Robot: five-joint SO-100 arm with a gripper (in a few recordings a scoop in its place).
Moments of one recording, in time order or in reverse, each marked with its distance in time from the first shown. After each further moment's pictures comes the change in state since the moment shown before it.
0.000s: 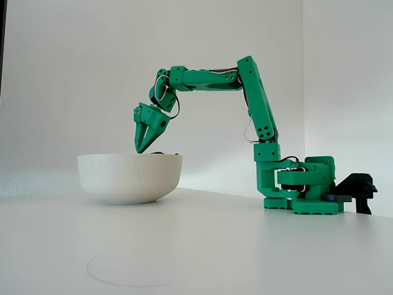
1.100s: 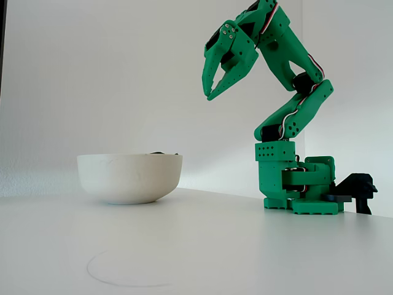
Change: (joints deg) arm -54.8 68.8 43.3 21.4 -0.2
